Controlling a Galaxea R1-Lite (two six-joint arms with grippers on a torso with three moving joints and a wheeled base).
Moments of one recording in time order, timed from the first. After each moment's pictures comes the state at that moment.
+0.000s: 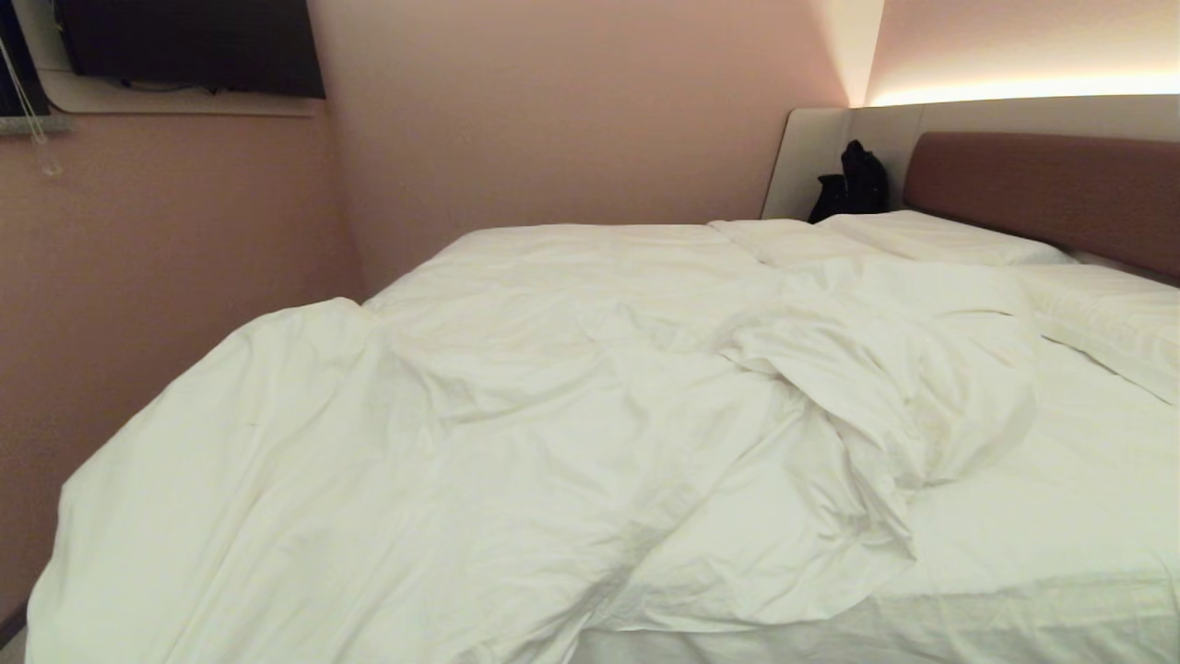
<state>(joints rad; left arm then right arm) 0.00 0.00 0.00 0.00 0.00 0.00 0.01 0.00 0.00 0.00 0.00 -0.01</state>
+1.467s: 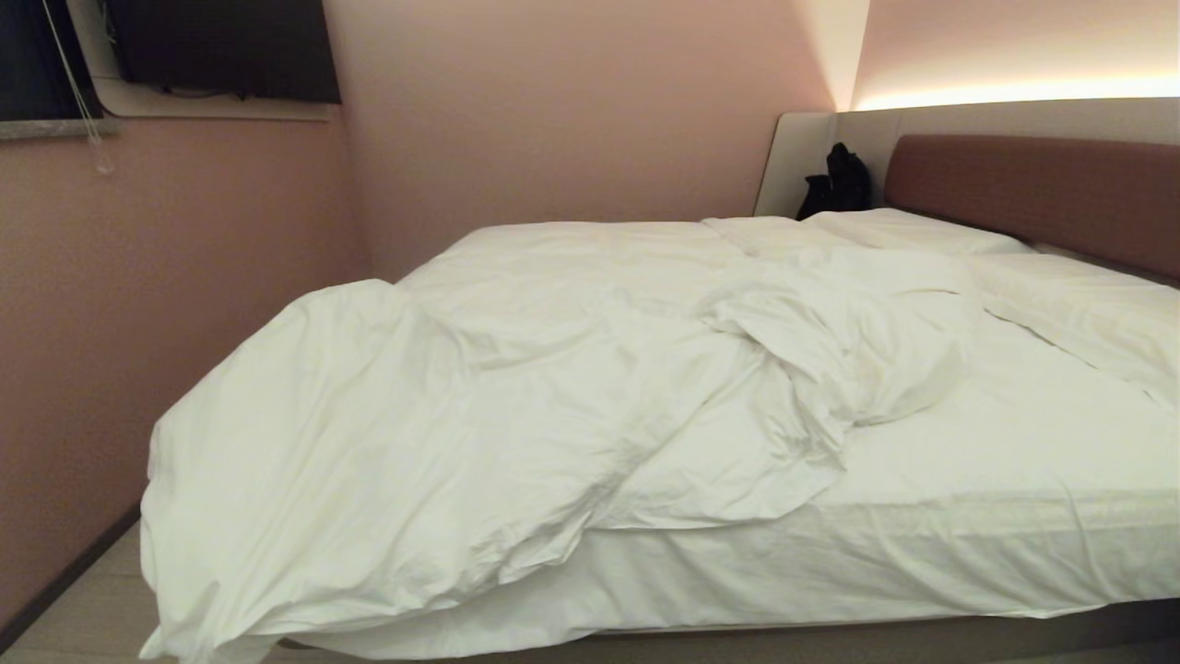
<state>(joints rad) 0.00 0.00 0.00 0.00 0.01 -0.03 0.01 0.00 0.00 0.00 0.00 -0.01</state>
